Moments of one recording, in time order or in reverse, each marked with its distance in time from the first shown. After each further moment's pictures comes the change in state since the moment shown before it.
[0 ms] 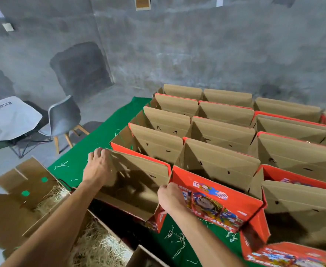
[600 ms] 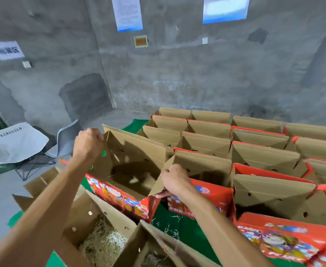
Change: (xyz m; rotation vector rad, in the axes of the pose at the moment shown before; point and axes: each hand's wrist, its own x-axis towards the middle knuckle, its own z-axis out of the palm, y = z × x) left_hand -0.061 0.040 -0.205 -0.298 0.365 -0.054; right_hand -0.152 -0.047 -0.103 0.171 -0.003 -0.267
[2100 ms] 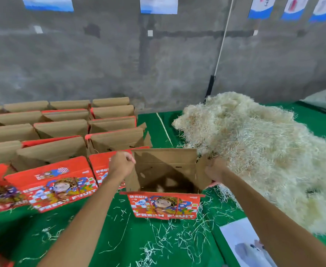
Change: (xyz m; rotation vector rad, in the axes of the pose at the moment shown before) left_hand -0.594 0.586 0.162 -0.448 -0.743 0.404; right_hand -0.435 0.452 -0.645 -0.085 0.628 0.511
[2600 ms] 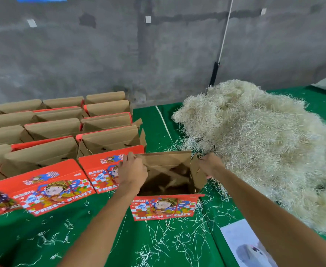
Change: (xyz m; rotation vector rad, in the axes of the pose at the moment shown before) left_hand -0.001 0.034 0.076 0.576 0.052 0.171; right_hand 0.073 0.013 0.005 -0.059 0.007 -0.029
